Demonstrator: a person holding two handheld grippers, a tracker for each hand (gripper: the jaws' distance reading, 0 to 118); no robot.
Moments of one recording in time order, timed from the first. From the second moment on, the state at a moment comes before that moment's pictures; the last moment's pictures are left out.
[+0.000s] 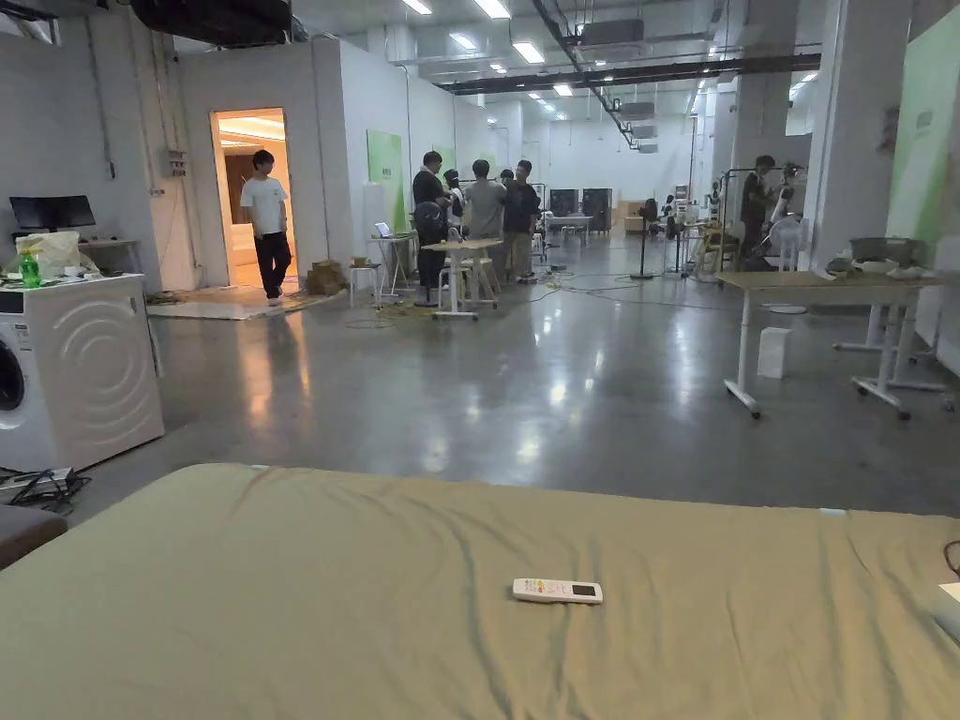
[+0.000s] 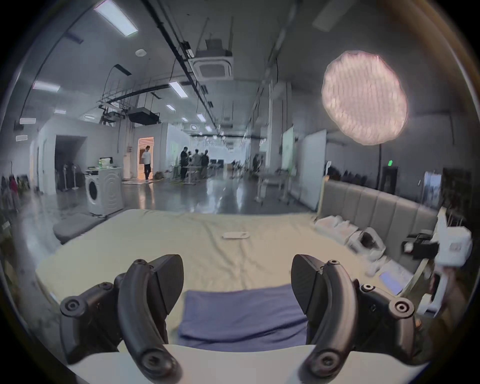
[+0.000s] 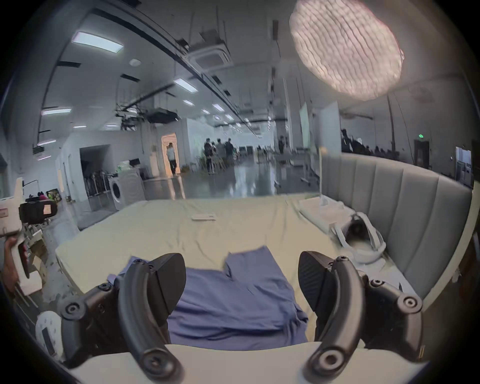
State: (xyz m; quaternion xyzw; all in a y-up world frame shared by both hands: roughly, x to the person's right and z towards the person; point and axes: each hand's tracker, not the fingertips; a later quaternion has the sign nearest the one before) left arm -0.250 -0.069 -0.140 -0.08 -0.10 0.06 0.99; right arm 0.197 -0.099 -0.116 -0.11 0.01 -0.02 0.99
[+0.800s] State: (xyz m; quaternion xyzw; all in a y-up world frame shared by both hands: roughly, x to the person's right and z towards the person) left arm -0.223 -0.047 -0.109 -0.04 -0.12 0.03 0.99; right arm 0.156 -0.072 -0.098 -0.07 0.05 0.02 1.00
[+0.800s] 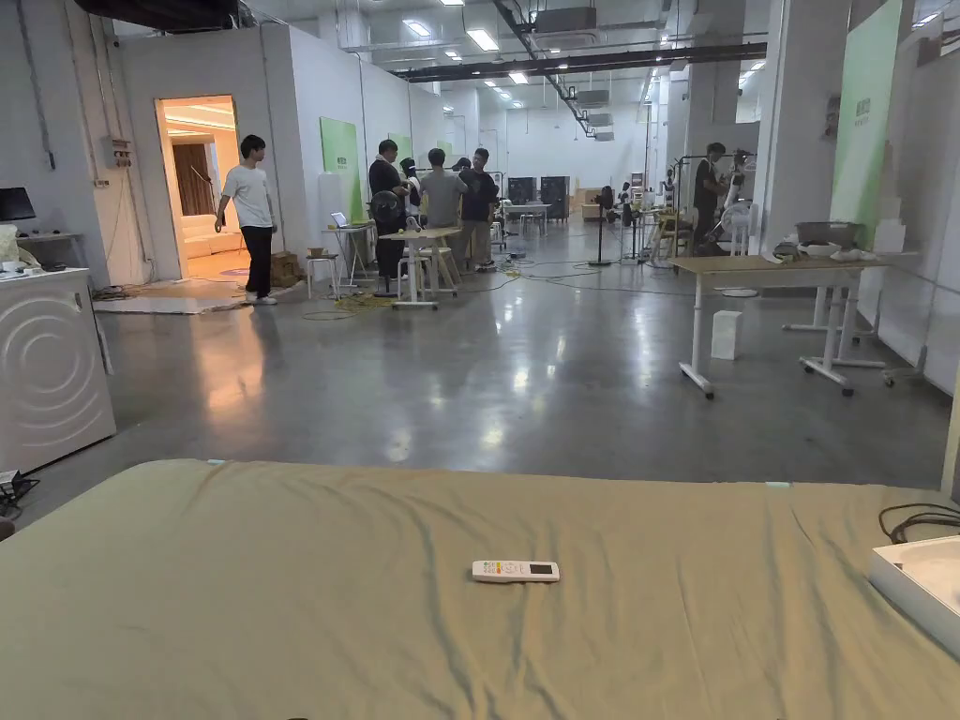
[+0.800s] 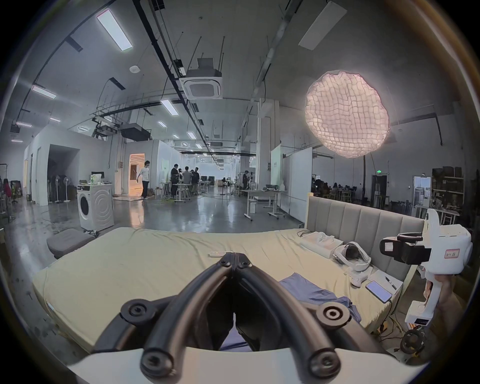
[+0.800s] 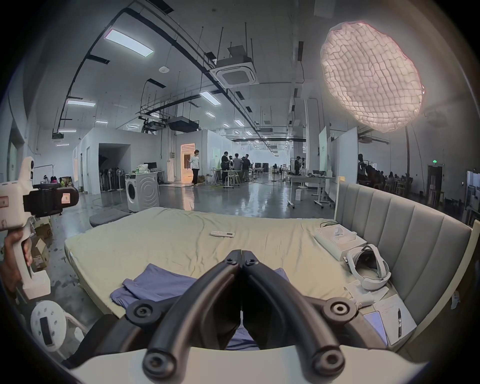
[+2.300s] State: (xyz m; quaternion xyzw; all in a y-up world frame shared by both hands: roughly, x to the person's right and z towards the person) left arm -0.277 -0.319 -0.502 -0.54 -0.03 -0.03 0.84; right arm 0.202 -0.206 -0.186 -0.33 0.03 -0.06 0.94
